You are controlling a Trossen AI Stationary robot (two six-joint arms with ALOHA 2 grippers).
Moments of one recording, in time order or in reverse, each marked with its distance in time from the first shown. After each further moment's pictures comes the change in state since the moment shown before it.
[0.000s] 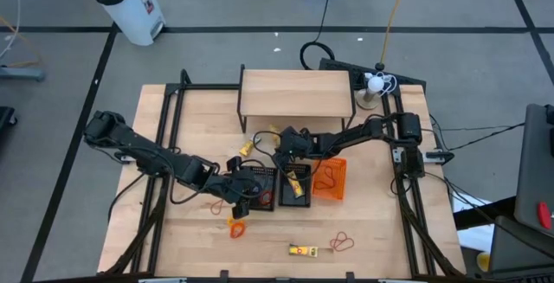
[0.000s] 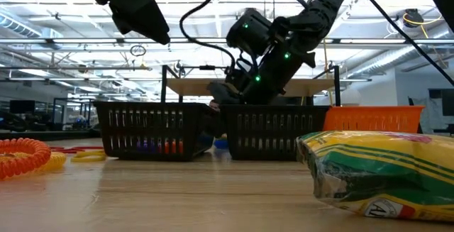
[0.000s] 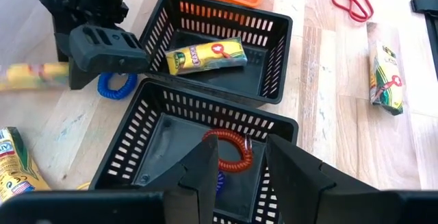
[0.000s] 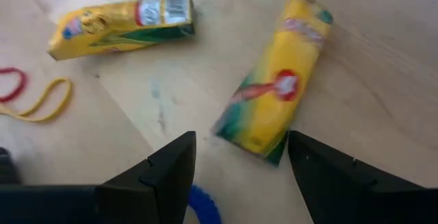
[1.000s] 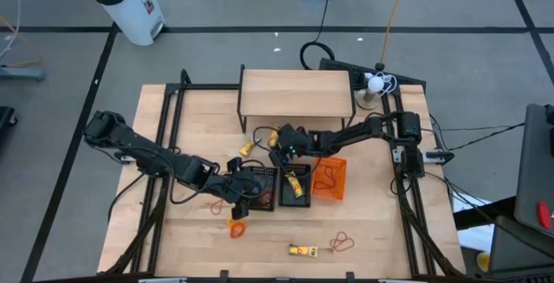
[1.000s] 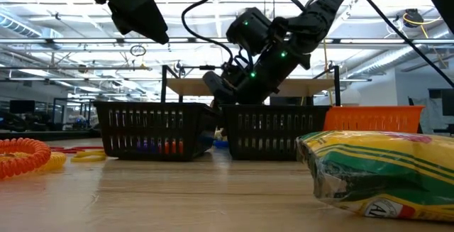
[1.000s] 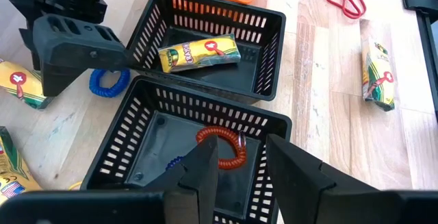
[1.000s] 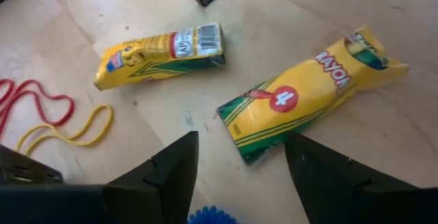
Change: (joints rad) left arm 0.000 0.000 0.000 0.001 0.025 0.000; right arm -0.023 0.000 0.000 0.103 -0.076 0.001
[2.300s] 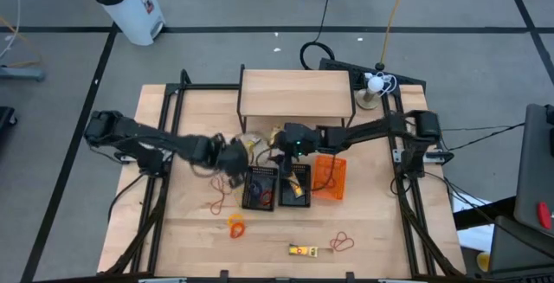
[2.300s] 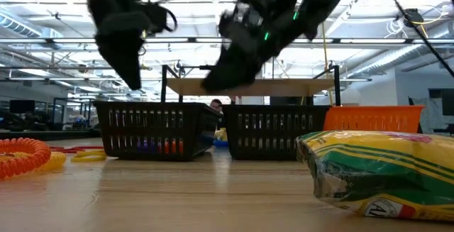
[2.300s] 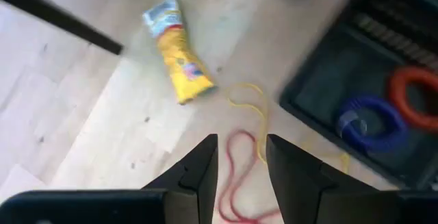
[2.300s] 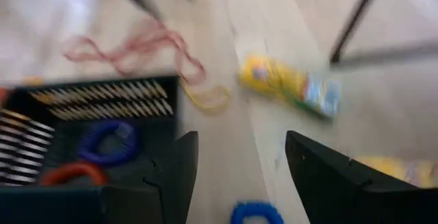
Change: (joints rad) left arm 0.270 0.000 0.000 -0.423 0.000 -0.128; right arm 0.024 -0.184 -0.002 -0.039 -0.286 -0.560
